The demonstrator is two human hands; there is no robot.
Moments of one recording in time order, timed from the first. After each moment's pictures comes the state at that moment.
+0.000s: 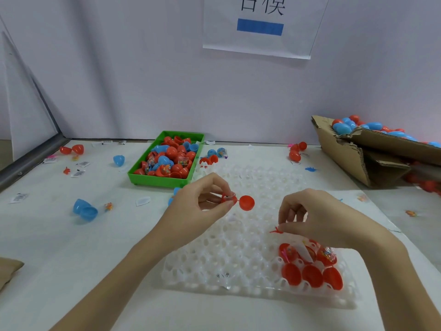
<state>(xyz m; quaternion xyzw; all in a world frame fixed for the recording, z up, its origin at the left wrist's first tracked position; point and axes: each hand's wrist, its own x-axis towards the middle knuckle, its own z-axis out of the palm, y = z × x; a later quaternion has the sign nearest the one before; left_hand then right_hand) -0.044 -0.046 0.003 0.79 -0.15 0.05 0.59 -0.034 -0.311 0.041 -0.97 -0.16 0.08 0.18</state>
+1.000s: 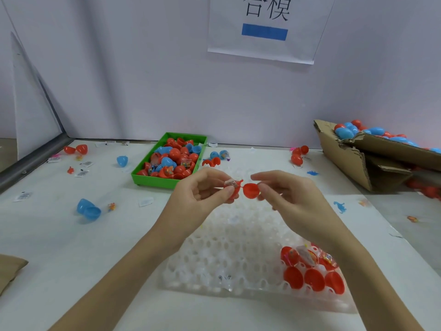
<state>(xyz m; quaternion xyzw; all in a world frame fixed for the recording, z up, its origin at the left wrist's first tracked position) -0.048 -0.046 0.015 0.70 -0.14 0.05 0.70 -0.036 -0.265 0.035 -0.87 -0.18 -0.08 0.46</state>
